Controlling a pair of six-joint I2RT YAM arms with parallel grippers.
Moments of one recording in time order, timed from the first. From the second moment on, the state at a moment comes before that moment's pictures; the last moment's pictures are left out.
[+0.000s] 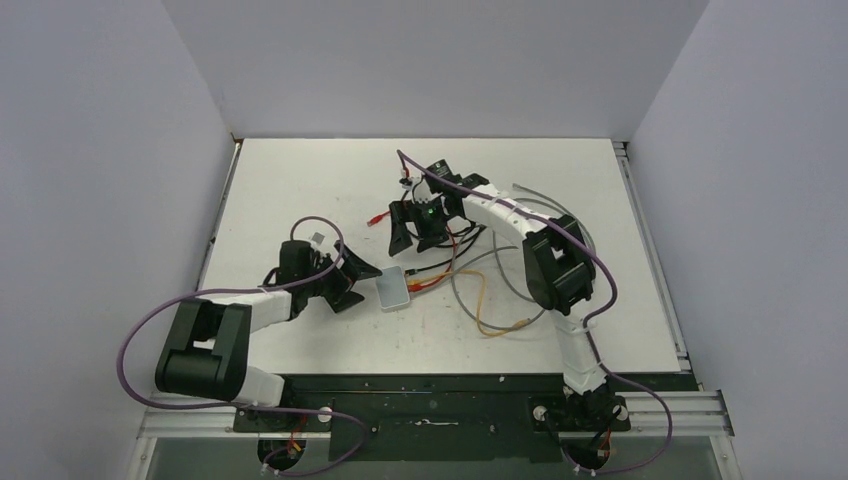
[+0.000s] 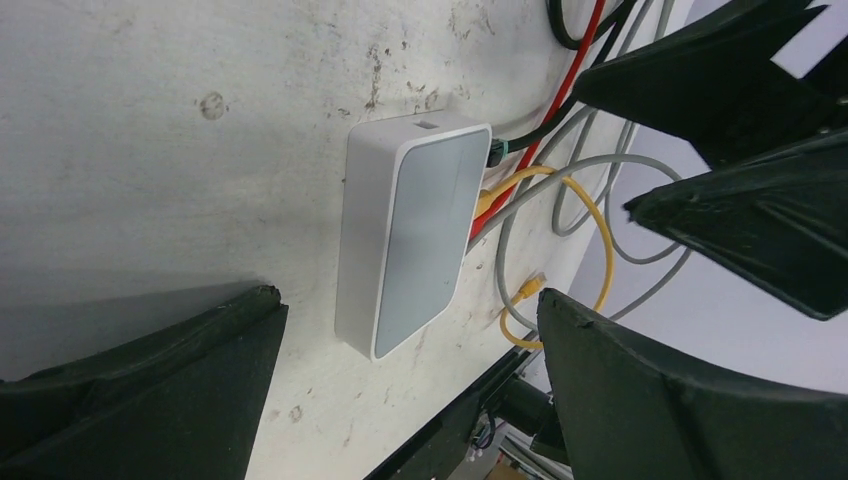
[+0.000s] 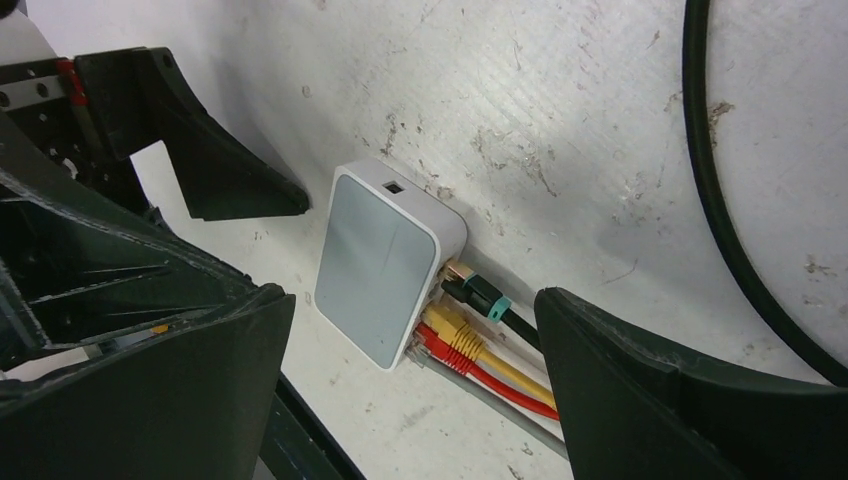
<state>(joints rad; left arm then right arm) -0.16 1.43 0.44 0.22 0.56 -1.00 0.60 2.18 1.81 -0.68 -0.57 0.27</state>
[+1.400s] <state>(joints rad) -0.21 1.61 0.52 0.37 0.59 -1.13 0.57 2.24 1.64 -0.53 -0.80 0.30</state>
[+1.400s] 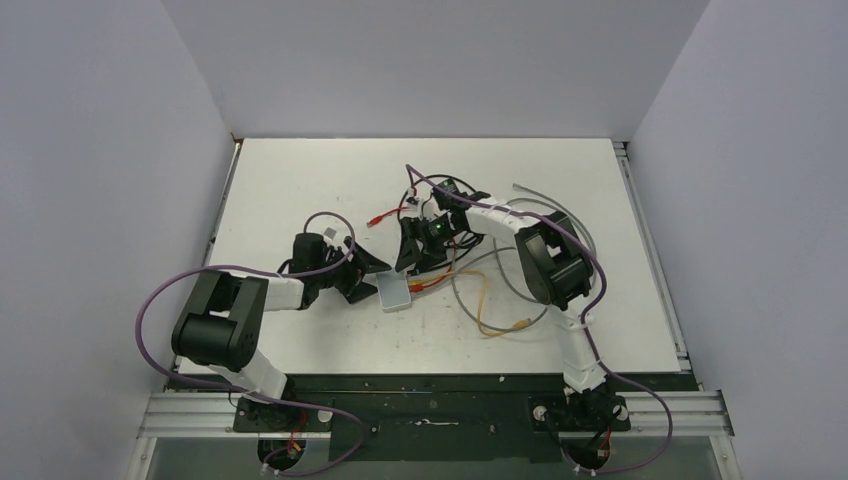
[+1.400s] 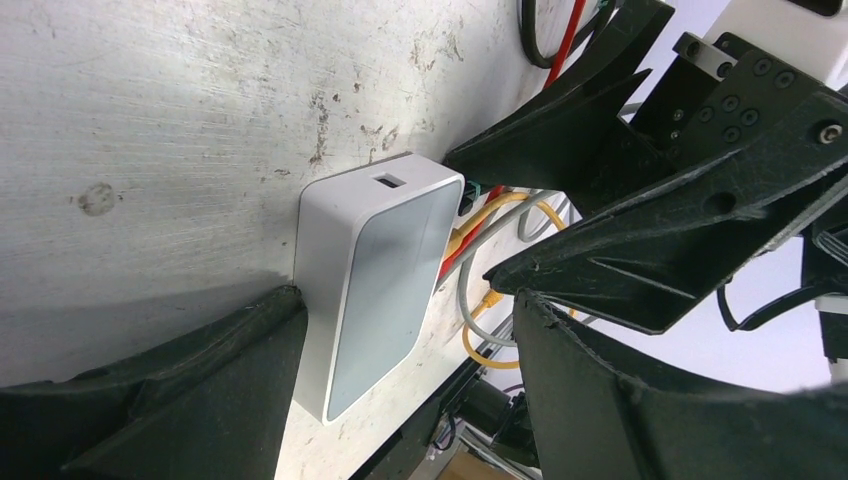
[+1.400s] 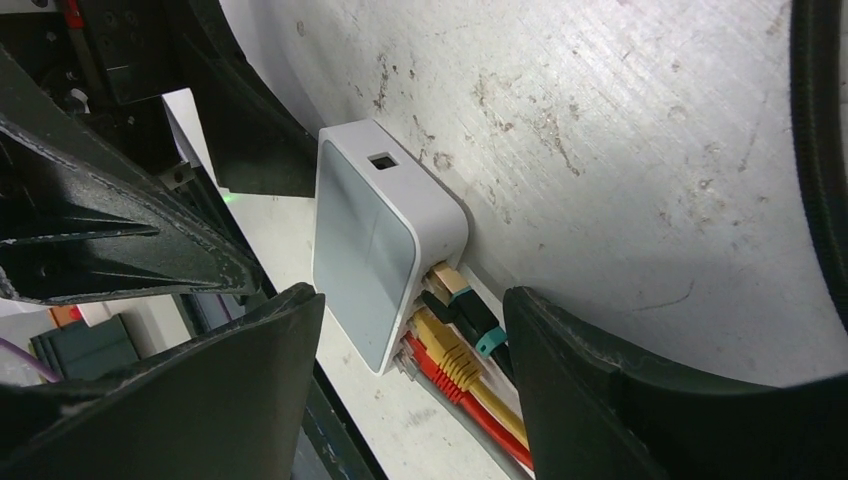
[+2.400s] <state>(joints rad) -0.20 1.50 0.60 0.17 0.54 -1.05 0.57 2.24 1.60 -0.46 -0.87 0.38</state>
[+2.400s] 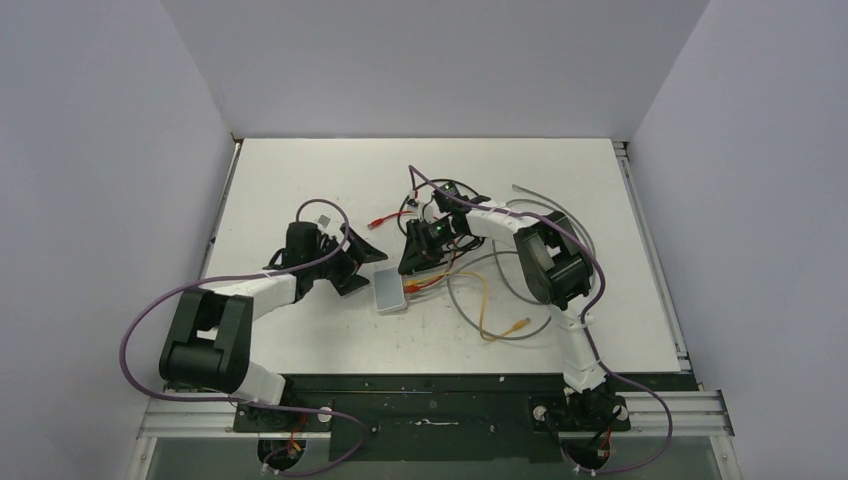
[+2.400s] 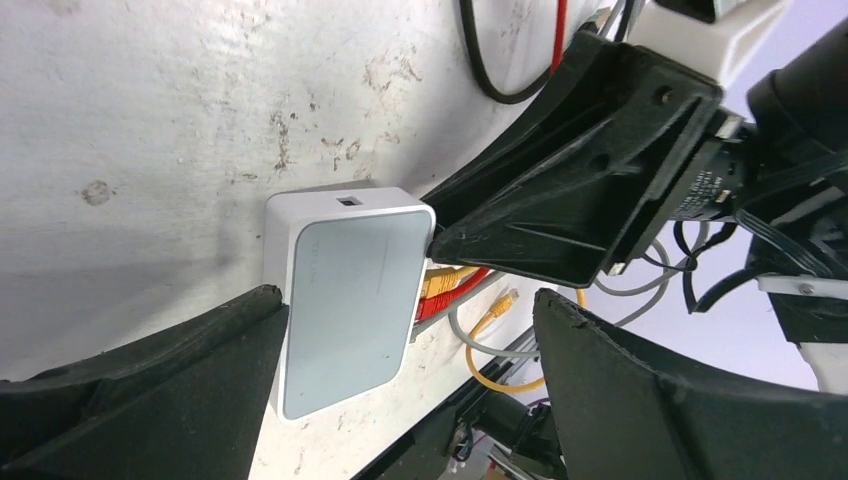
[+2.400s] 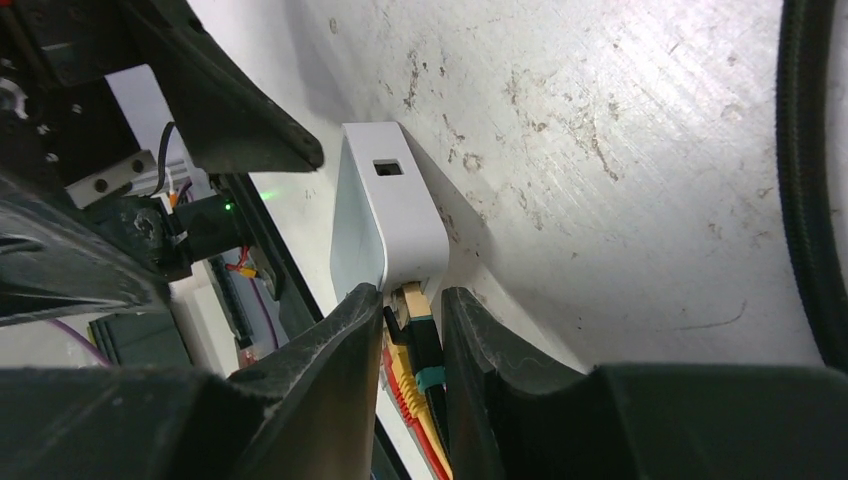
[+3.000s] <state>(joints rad) -0.06 1.37 0.58 0.09 0.59 -0.94 0.51 2.20 1.59 -0.45 -0.89 0.41</state>
